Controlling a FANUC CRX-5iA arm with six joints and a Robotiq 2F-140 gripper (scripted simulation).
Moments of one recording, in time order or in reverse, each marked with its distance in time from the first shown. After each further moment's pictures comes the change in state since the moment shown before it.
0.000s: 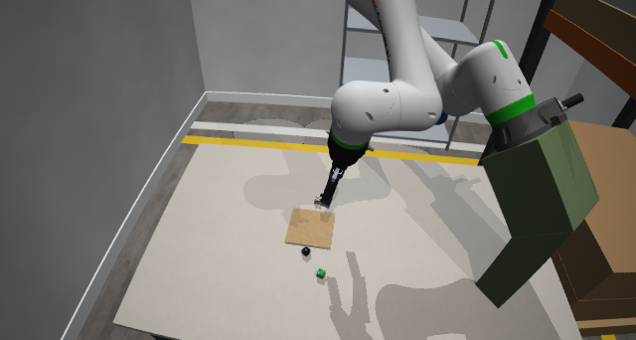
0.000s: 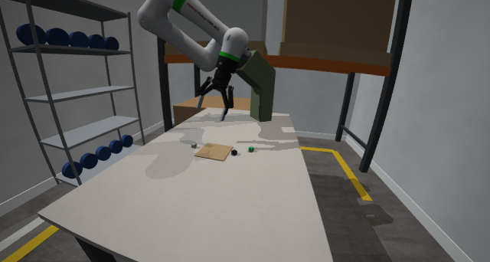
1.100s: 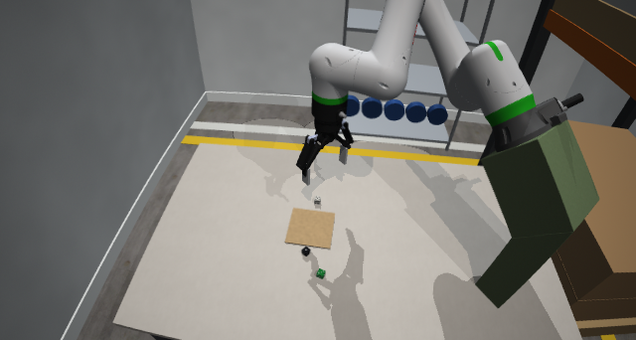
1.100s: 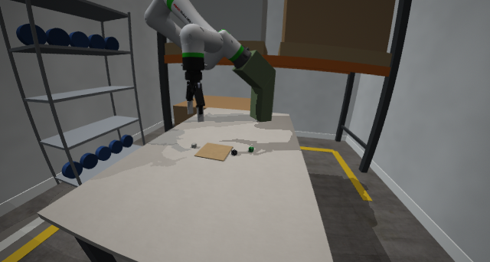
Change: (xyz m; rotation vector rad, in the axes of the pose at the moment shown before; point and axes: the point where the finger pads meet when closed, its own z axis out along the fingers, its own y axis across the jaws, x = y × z) arm 0.043 0.046 0.035 0.233 -0.245 0.506
